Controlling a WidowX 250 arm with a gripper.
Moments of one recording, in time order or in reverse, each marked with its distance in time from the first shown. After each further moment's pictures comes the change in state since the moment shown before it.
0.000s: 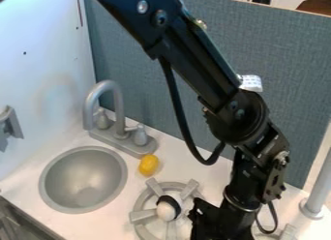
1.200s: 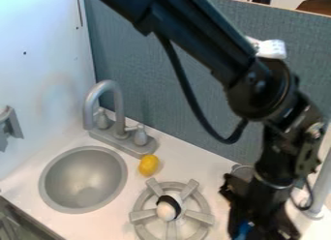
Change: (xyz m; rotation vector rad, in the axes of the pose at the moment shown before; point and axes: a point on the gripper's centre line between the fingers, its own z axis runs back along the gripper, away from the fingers) arm 0.027 -0.021 0.049 -0.008 -0.196 -0.092
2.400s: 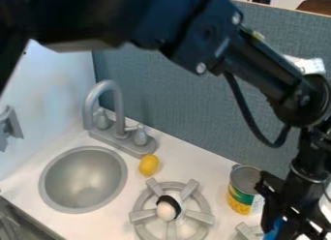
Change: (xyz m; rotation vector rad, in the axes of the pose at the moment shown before) arm 0.045 -0.013 -0.018 -0.022 0.066 -0.097
